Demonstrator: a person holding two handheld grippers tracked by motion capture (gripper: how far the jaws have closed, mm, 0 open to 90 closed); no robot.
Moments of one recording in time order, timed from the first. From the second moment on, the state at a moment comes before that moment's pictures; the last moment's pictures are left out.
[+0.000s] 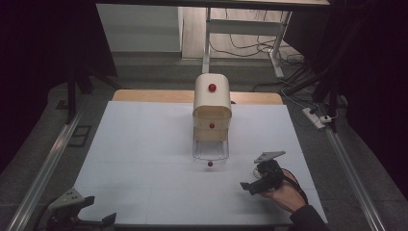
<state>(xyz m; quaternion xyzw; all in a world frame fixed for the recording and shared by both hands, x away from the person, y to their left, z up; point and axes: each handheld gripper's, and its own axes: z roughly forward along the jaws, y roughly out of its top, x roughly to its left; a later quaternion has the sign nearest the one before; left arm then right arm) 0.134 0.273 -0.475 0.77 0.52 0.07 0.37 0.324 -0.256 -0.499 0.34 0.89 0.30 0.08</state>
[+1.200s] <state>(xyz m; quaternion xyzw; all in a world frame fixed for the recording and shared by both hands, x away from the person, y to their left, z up) 0.136 0.273 -0.475 0.77 0.51 0.06 0.37 0.343 -0.258 -0.496 0.37 0.90 0.23 0.08</state>
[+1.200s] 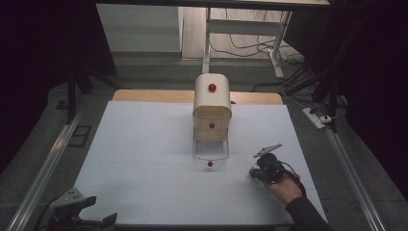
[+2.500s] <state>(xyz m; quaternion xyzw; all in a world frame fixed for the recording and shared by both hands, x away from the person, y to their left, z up) 0.137 0.274 -0.476 0.77 0.51 0.06 0.37 0.327 -0.198 -0.437 0.26 0.88 0.38 0.10</state>
